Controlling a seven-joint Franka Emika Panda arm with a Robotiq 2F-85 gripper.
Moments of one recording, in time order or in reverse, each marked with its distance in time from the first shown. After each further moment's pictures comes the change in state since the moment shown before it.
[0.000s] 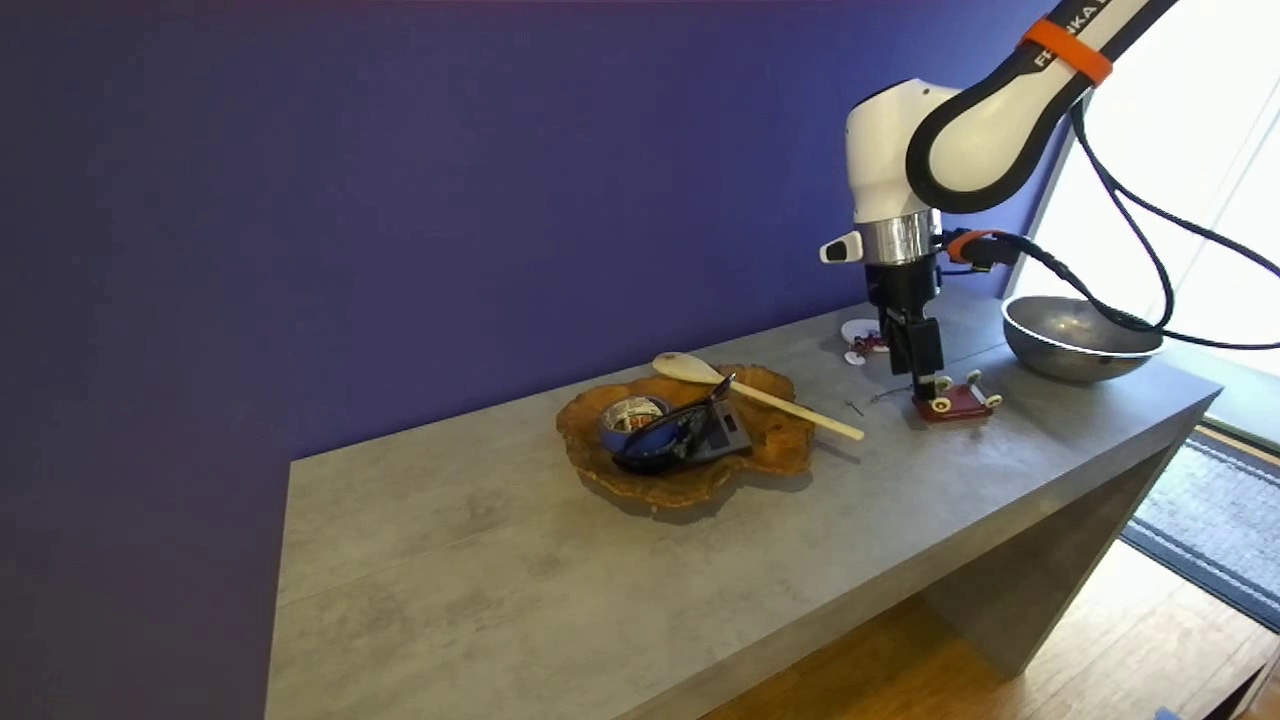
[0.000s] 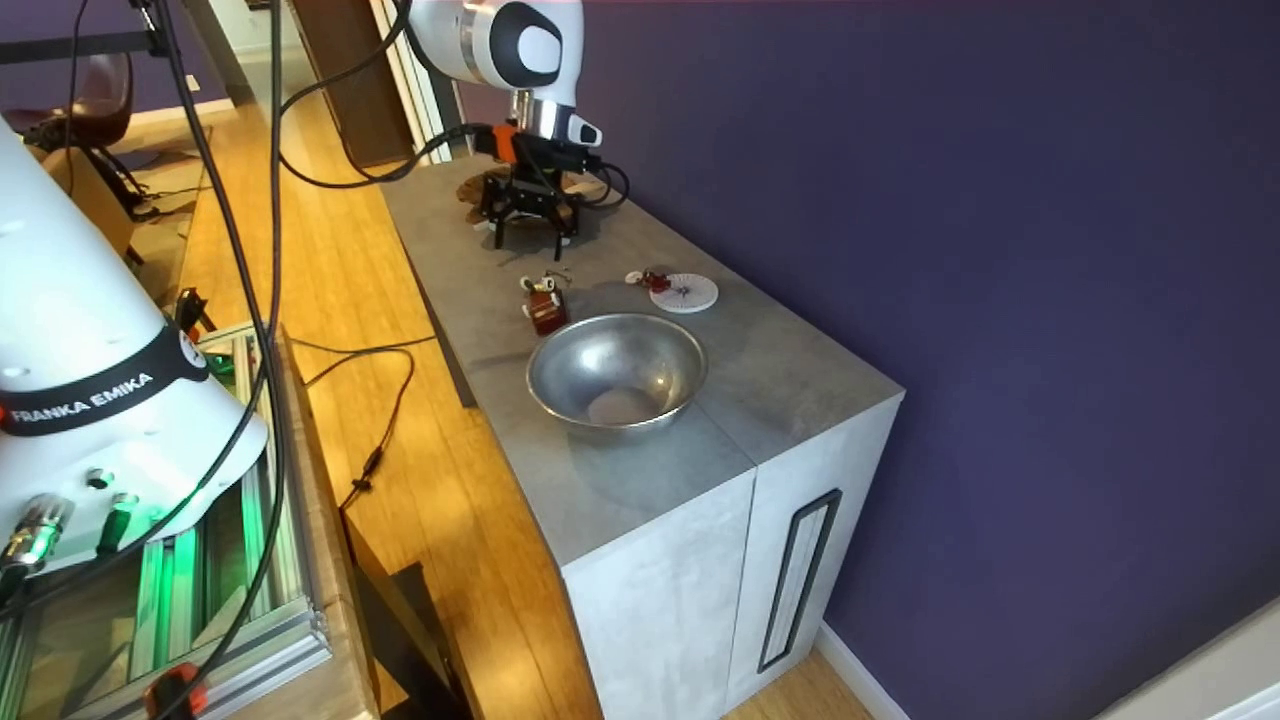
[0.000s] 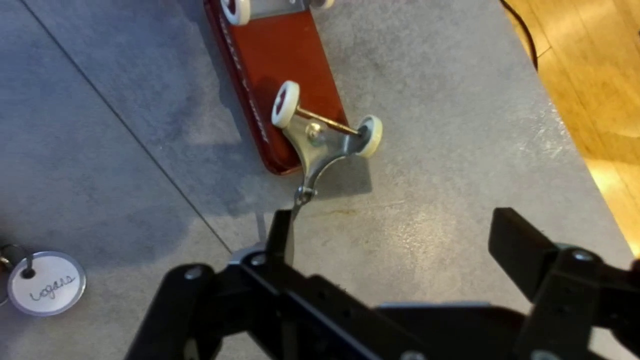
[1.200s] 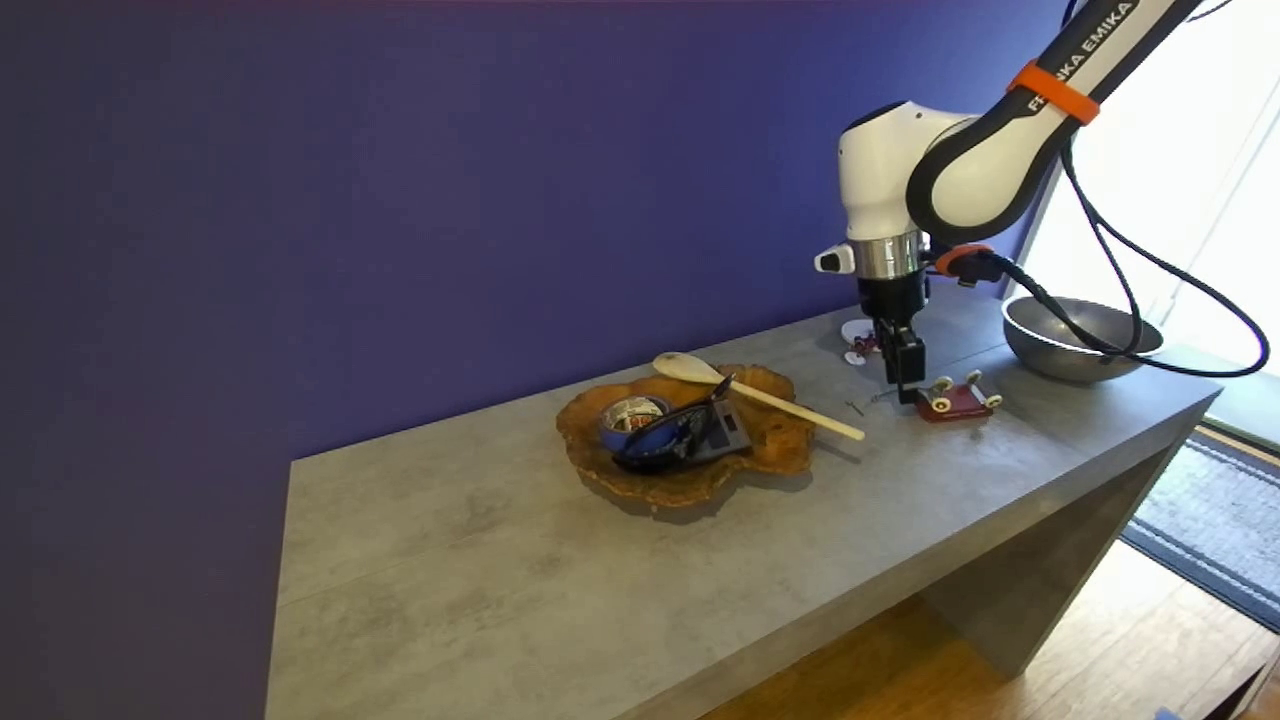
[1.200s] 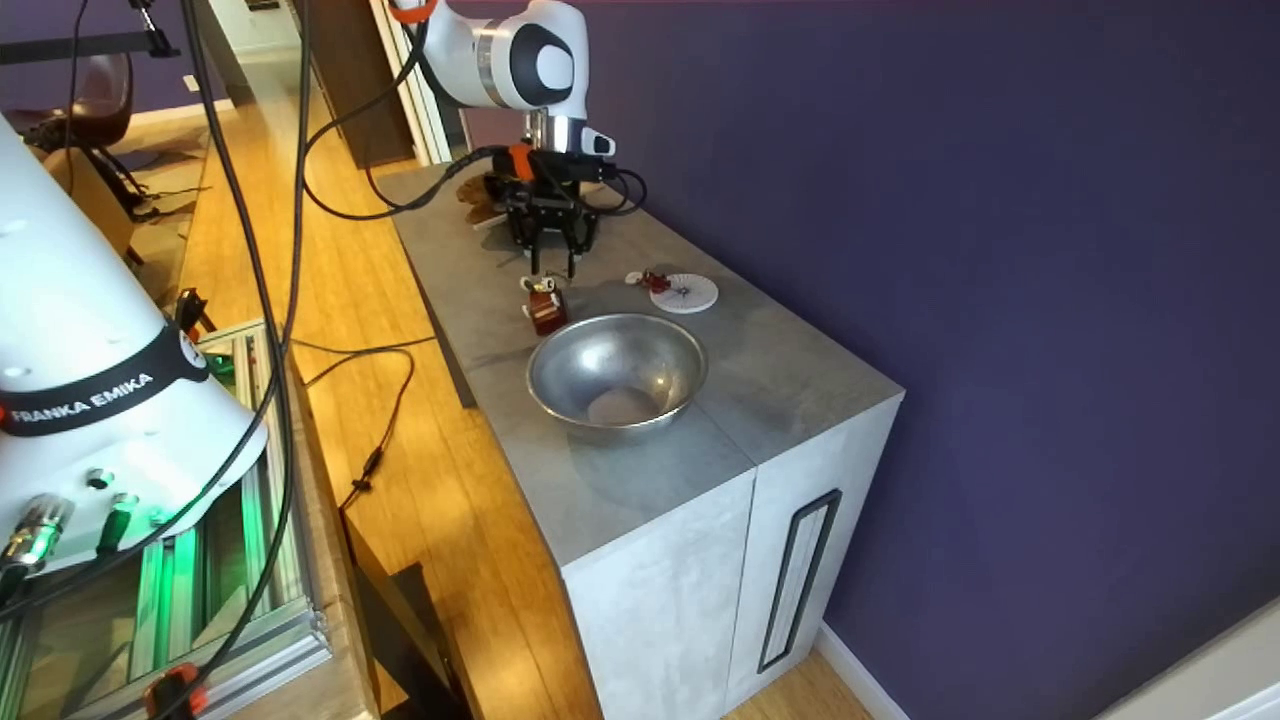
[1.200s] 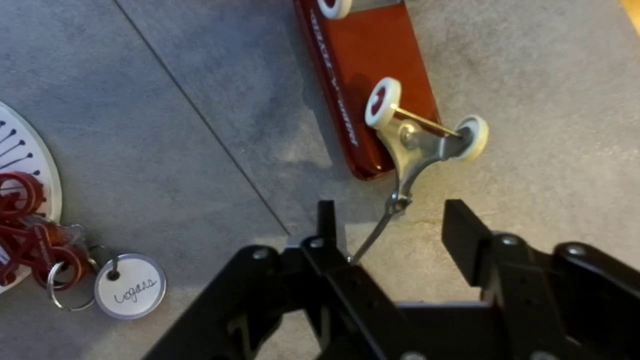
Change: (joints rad) arm 0.010 0.062 -0.035 0.034 -0.152 0.061 0.102
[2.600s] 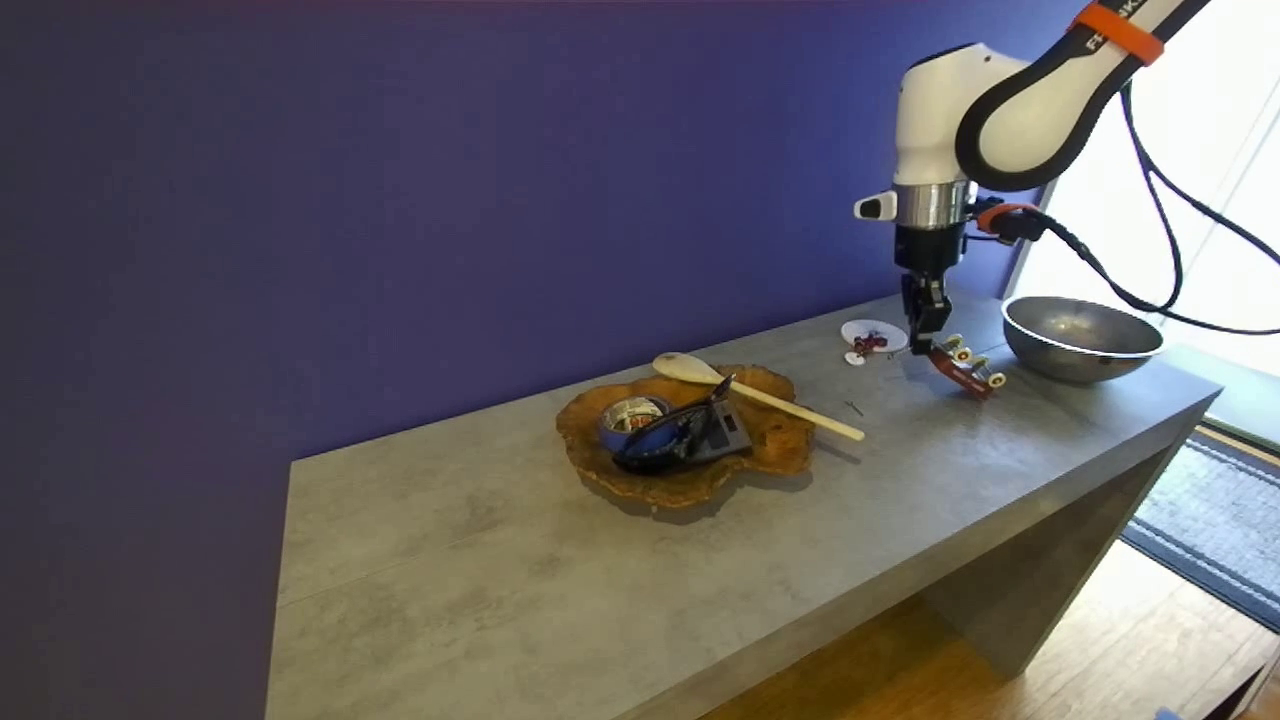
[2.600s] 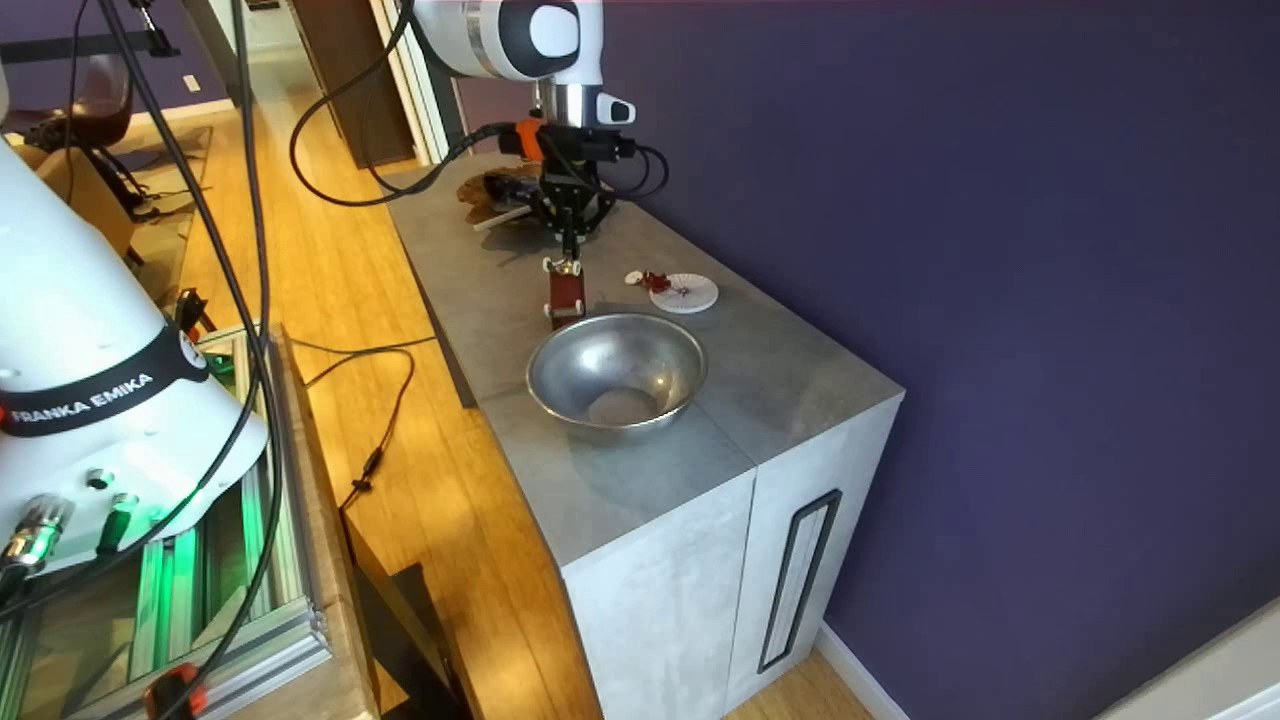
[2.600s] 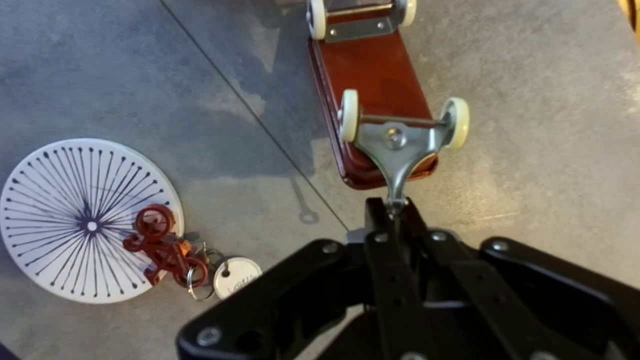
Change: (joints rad) arm -0.124 -0.173 0.016 -0.147 0.062 0.114 -0.103
